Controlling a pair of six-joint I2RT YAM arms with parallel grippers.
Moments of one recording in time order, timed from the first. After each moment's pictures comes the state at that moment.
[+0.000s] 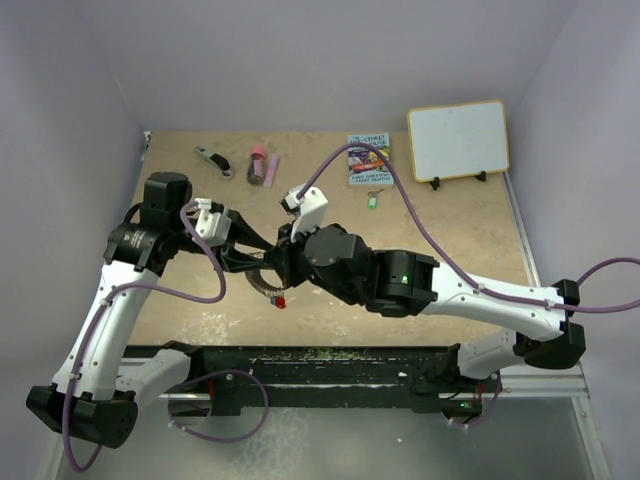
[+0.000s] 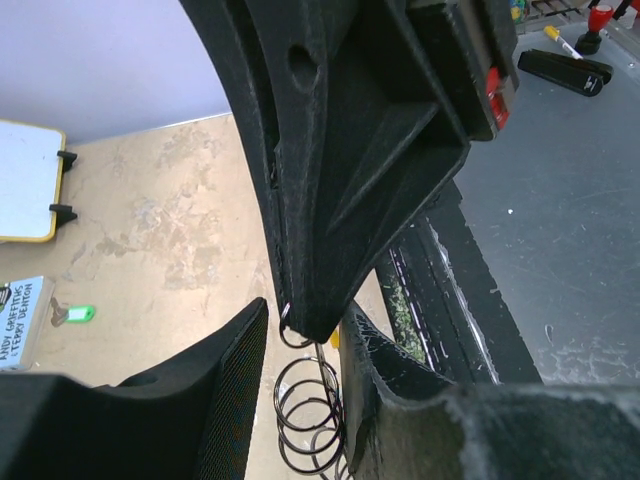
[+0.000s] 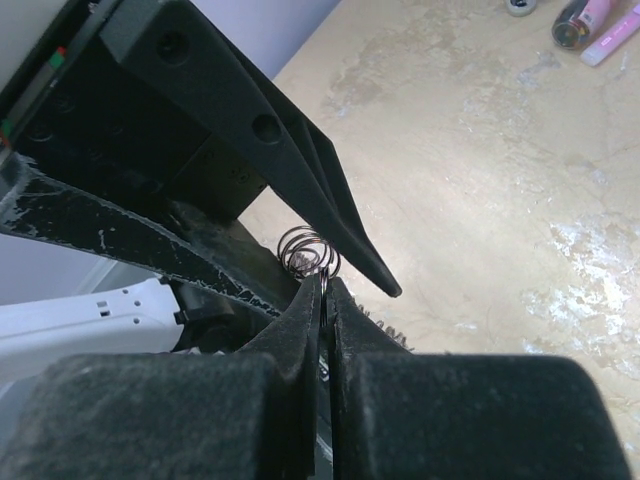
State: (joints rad) left arm -0.23 1.01 1.18 -0.84 1.47 0.82; right arm 1.37 1.40 1.55 -0.49 0.50 0.51
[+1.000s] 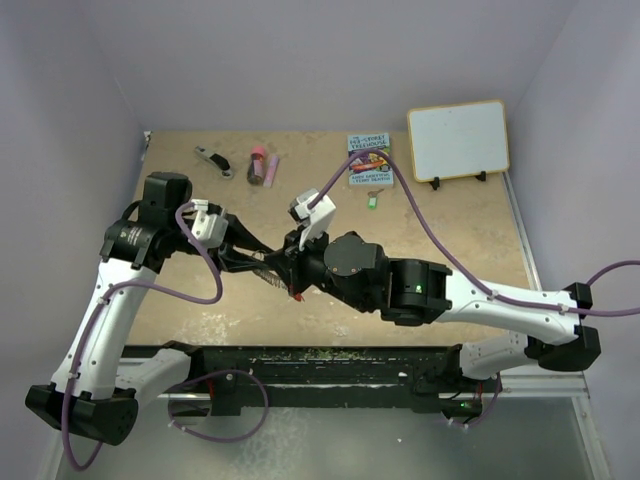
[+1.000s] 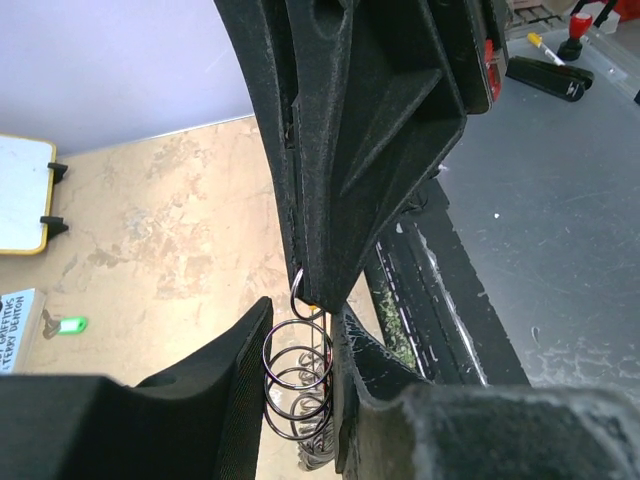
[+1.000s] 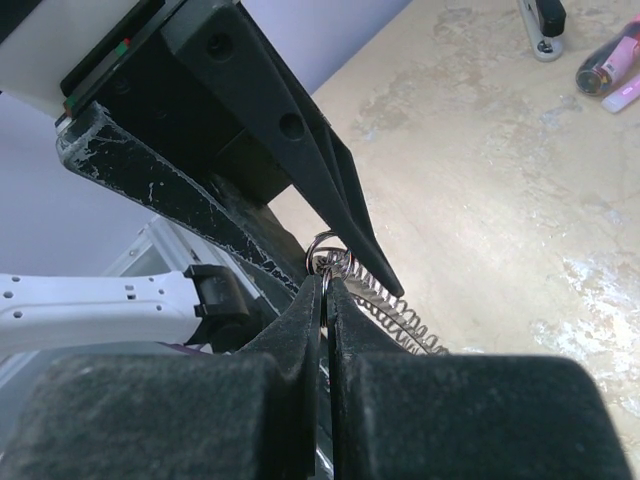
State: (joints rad) left arm -0.23 1.03 1.24 -0.98 1.49 0.92; right arm 1.40 1.33 1.46 -0.37 0.48 0.43
